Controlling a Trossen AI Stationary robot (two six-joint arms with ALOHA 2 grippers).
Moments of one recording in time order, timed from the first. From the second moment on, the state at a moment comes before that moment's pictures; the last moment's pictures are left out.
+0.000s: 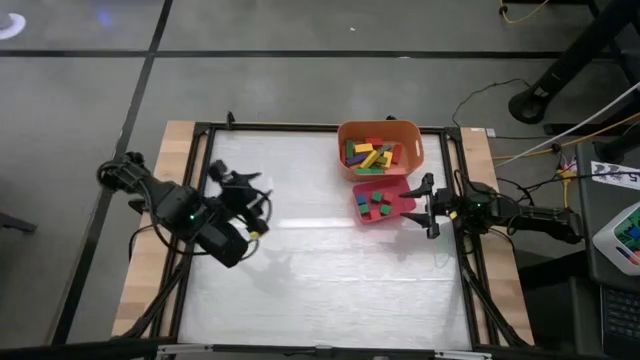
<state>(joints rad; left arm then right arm) -0.55 1.50 1.77 -1.47 -1.14 -0.79 -0.12 0.06 0.01 0.05 -0.15 -0.03</state>
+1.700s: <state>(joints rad) -0.18 0.59 0.23 0.18 -0.36 -0.32 -0.12 0.06 0.01 0.04 -0.15 -0.03</state>
